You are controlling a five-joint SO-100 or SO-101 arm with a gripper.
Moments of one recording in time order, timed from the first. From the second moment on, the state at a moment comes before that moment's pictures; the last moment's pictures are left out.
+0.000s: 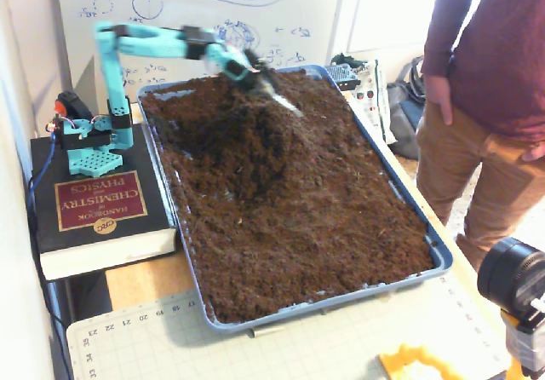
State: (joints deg) arm 2.0 81.4 92.3 22.8 -16.0
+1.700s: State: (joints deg) arm 4.3 25.9 51.9 21.7 -9.7
